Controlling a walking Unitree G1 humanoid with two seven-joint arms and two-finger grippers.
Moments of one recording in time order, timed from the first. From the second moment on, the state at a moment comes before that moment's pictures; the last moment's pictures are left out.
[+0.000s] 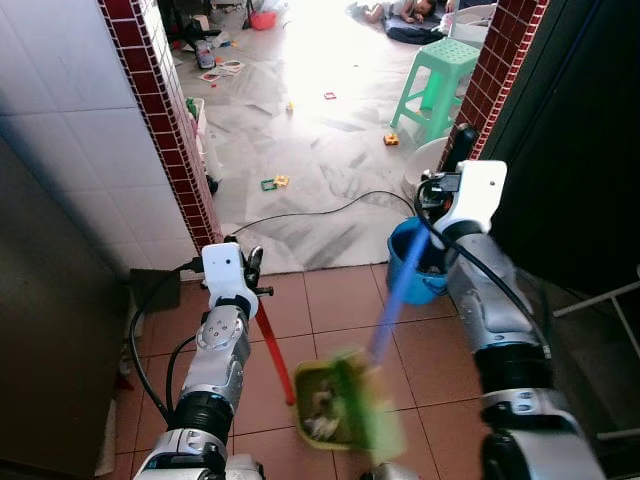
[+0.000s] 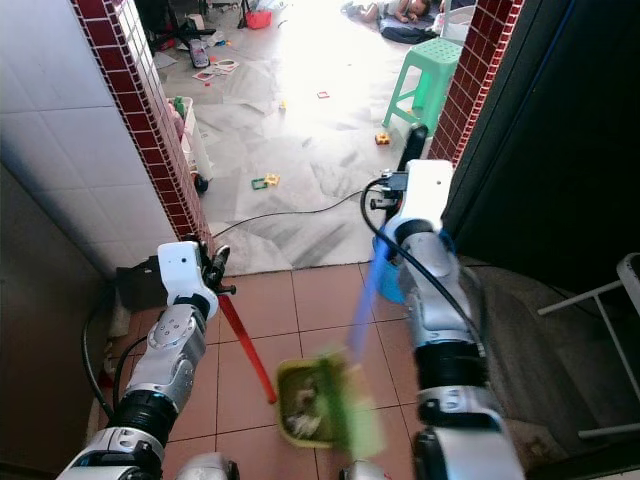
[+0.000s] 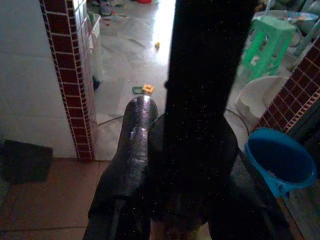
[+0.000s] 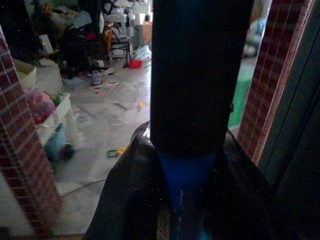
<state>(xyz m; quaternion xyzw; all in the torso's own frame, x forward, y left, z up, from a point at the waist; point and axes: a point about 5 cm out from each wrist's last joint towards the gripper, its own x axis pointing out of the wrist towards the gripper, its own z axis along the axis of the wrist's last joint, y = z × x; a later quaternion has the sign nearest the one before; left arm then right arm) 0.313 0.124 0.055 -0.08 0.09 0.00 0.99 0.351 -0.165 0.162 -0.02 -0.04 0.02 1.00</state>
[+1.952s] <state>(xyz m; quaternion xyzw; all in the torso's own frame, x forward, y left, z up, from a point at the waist) 0.345 0.161 0.198 -0.19 -0.13 0.00 0.97 0.320 -0.178 0.108 -0.11 0.00 -0.06 0.99</state>
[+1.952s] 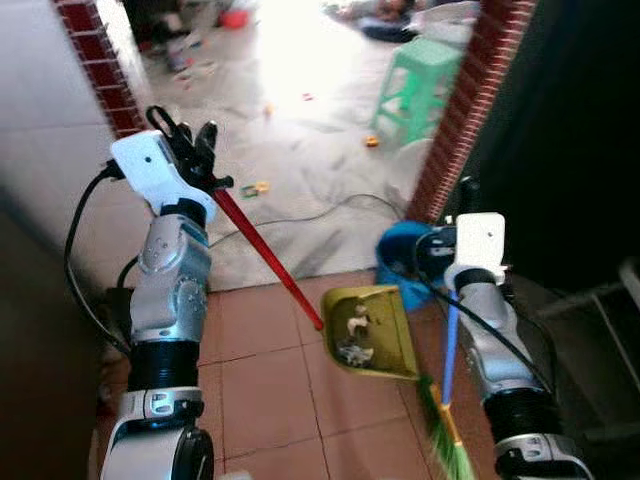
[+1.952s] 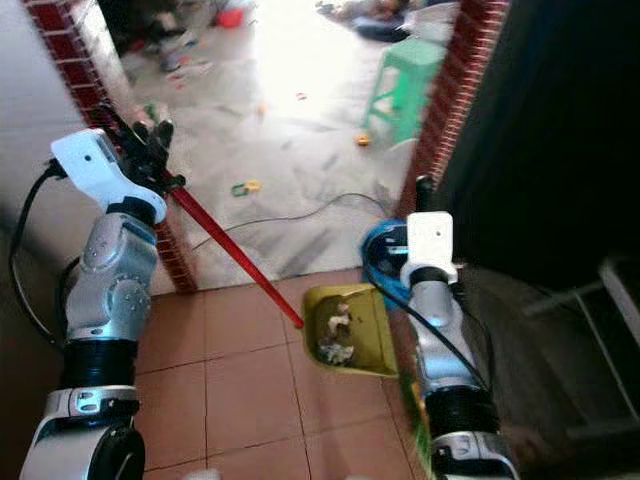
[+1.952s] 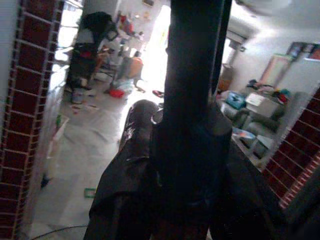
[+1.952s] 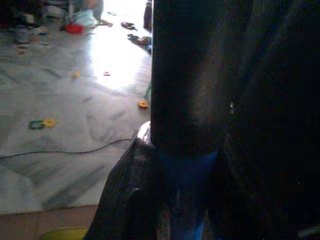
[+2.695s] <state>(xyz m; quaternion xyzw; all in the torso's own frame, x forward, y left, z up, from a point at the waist) 0.347 0.154 0.230 -0.24 -0.17 -0.02 0.95 0.323 -0.167 0.105 -0.12 0.00 -0.04 0.99</state>
